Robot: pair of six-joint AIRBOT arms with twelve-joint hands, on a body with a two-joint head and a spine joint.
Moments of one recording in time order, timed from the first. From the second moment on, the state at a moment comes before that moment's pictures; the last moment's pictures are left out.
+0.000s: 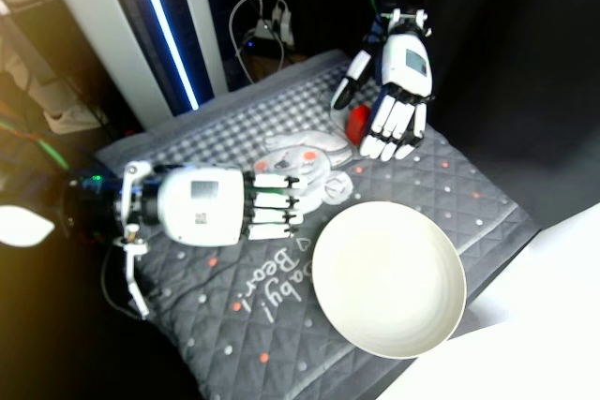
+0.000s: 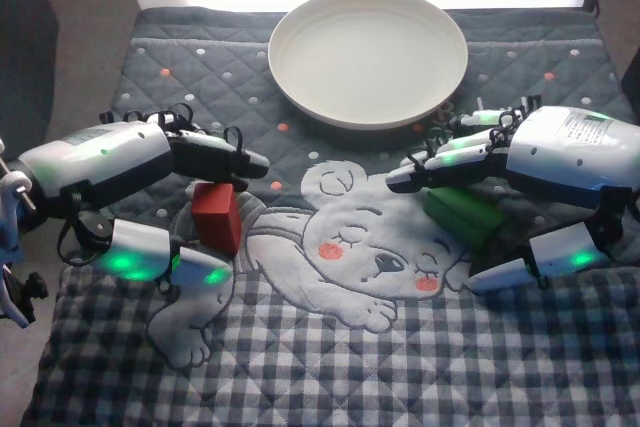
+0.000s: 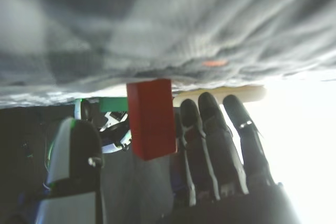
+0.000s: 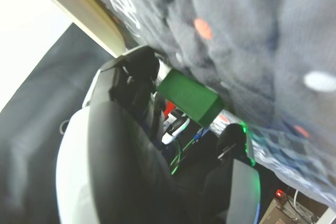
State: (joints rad) left arm 0.75 -1.01 1.18 0.13 -0.74 0.61; right arm -0.55 -1.19 1.43 -0.50 0.86 -0.21
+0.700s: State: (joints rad) left arm 0.77 -1.03 1.19 0.10 -0.78 0.61; right arm -0.54 -1.18 1.43 -0.48 0.89 -0.21
